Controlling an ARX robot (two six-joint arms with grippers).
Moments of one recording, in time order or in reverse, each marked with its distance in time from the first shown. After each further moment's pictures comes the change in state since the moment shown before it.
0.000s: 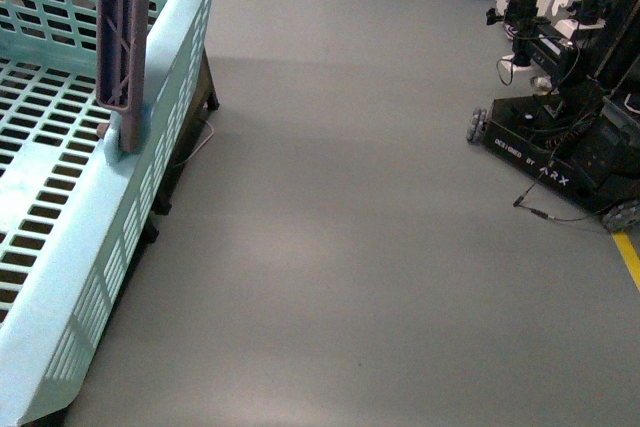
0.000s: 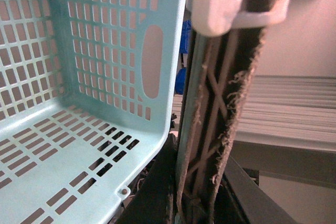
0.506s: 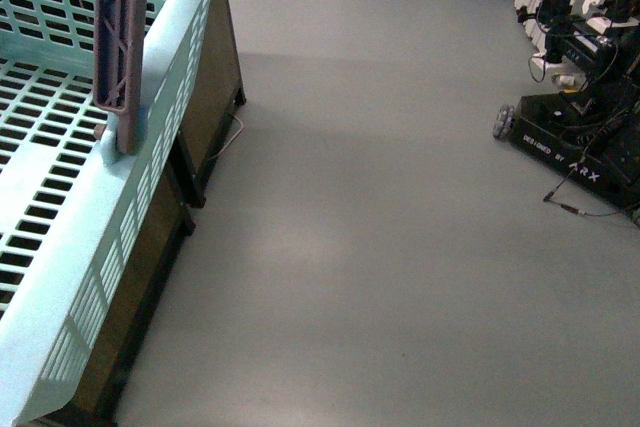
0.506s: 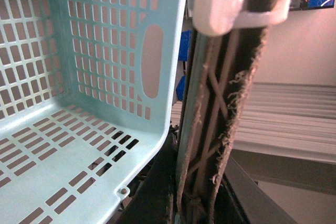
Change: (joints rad) left arm -0.002 0.002 0.000 0.000 -0.004 0.000; right arm 0.000 0.000 0.000 0.000 -0.001 0.000
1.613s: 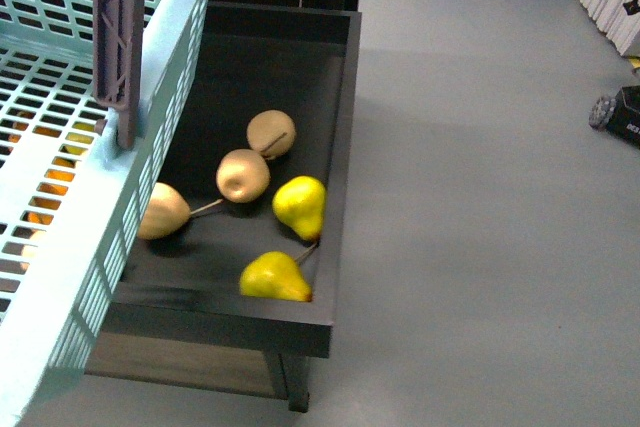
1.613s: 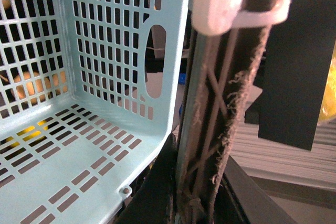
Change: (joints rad) left arm 0.001 -0.004 0.000 -0.002 0.001 0.000; right arm 0.000 0.000 0.000 0.000 0.001 0.000
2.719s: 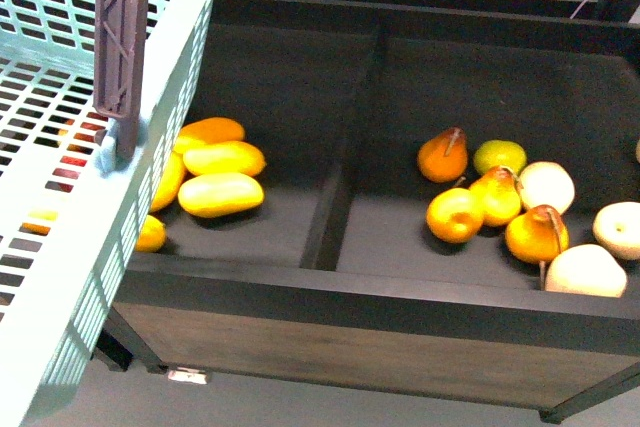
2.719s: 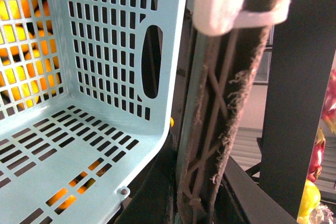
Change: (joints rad) left arm 0.000 0.002 -0.001 0.000 0.001 0.000; right arm 0.000 0.000 -0.001 0.000 -0.001 0.000
